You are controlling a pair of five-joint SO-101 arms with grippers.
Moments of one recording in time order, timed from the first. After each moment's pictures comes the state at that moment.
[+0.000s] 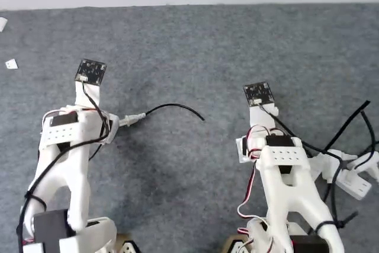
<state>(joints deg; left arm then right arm) -14.5 -11.3 44.7 44.6 -18.2 -2.5 -25.3 58.9 44.5 9.7</state>
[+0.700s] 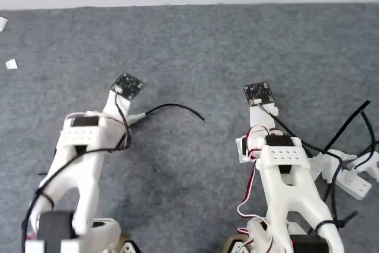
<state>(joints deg) -5.5 -12.3 47.4 50.5 -28.7 -2.5 -25.1 58.9 44.2 9.7</state>
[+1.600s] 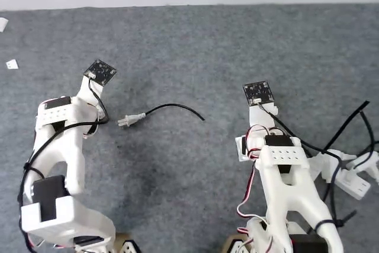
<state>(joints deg) -17.9 4.7 30.3 50.6 -39.9 -2.5 -25.1 58.9 43.2 9.7</state>
